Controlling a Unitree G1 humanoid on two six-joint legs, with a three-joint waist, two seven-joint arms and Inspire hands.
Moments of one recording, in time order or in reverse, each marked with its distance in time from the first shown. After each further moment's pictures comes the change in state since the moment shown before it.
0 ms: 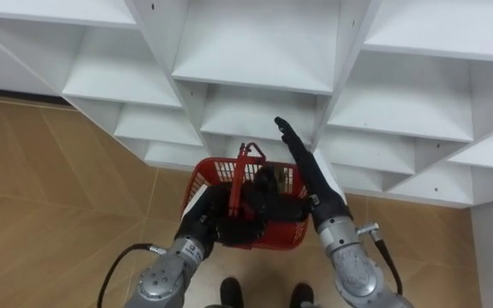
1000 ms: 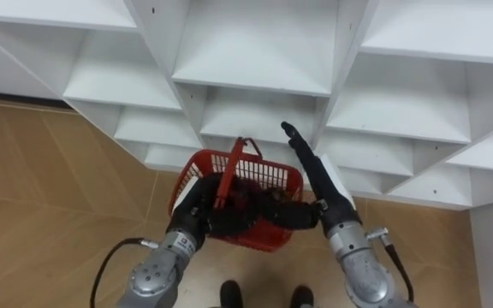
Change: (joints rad) left arm 0.003 0.014 0.076 -0.015 0.023 -0.059 0.022; right arm 0.063 -0.046 -0.049 0.034 -0.024 -0.016 0.032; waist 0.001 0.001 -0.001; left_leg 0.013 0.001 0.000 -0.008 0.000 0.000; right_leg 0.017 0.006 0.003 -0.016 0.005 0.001
